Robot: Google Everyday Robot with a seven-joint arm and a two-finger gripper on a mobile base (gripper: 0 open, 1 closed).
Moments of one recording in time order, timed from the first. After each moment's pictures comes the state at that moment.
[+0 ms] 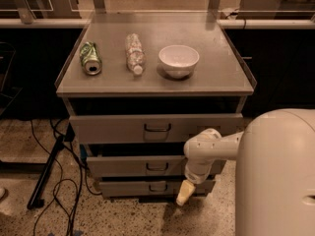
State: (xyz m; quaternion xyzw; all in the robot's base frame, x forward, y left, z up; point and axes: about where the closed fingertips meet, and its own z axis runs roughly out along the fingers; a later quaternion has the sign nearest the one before) arm 0.517 -0.152 0.410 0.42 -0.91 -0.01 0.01
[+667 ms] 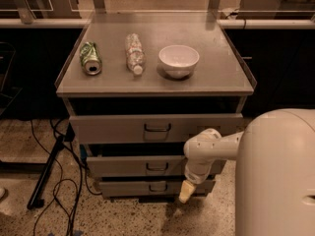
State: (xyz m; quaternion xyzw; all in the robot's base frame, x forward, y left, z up) arm 0.517 -0.152 0.410 0.42 -0.91 -0.01 0.01
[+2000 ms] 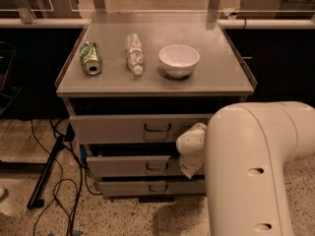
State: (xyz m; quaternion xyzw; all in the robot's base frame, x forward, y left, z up) arm 0.583 -0.148 0.382 0.39 -0.92 0.04 -0.02
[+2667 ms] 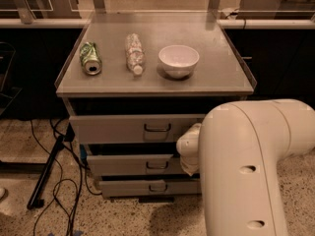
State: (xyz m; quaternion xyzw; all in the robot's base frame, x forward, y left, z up) arm 0.597 -0.155 0.381 0.37 -0.92 0.06 -0.04
